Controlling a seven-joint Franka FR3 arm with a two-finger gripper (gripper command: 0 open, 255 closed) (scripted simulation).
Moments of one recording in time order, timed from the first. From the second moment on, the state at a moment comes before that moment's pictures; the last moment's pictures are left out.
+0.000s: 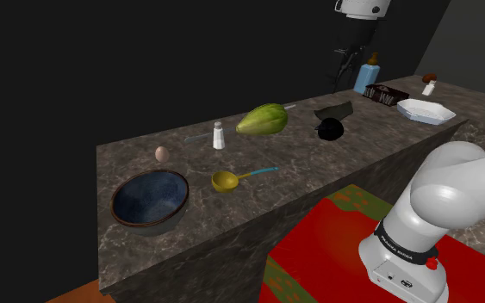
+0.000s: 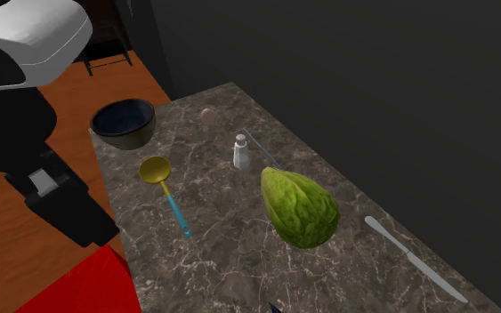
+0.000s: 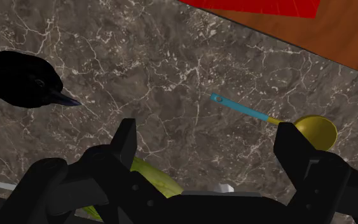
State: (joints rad) arm 0.00 -0.83 -0.05 -2.37 -0.03 1.57 -0.11
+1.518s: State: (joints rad) arm 0.06 -0.01 0.07 -1.94 -0.05 1.87 0.02
